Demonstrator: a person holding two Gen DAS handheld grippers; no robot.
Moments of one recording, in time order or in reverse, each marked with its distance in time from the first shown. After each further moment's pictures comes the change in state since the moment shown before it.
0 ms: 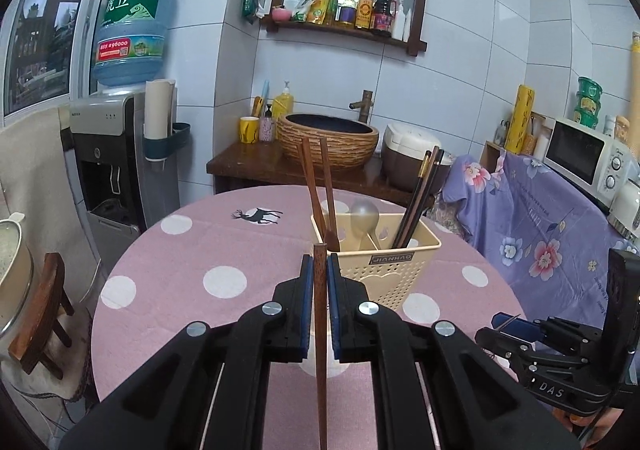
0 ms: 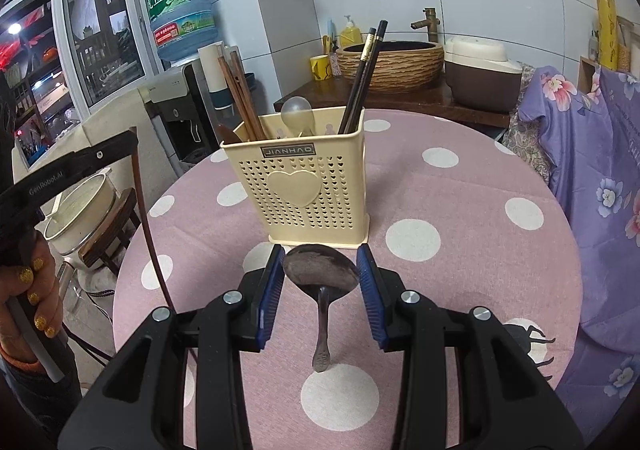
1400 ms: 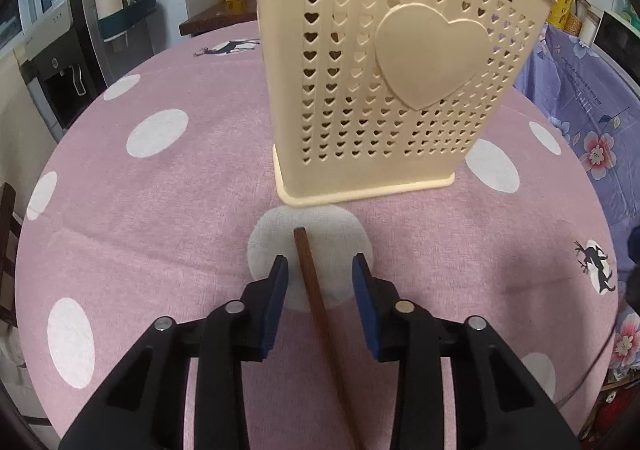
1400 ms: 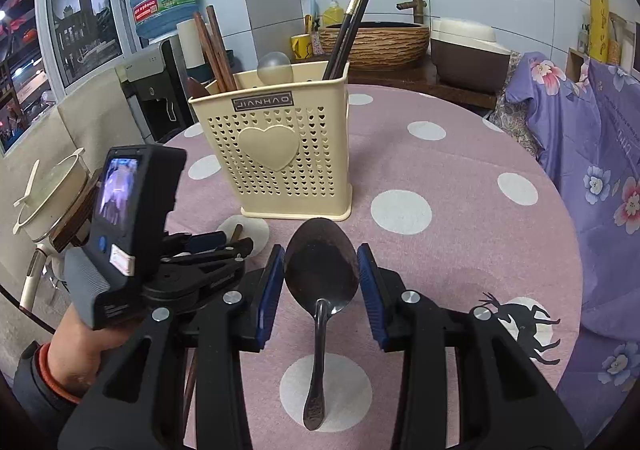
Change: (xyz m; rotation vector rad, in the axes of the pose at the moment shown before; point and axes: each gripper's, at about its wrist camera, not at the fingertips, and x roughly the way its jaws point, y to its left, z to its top) left arm 0.153 -0.014 -0.103 0.063 0.495 0.084; right arm 0.031 0.003 -0.024 -0.001 0.053 -0.092
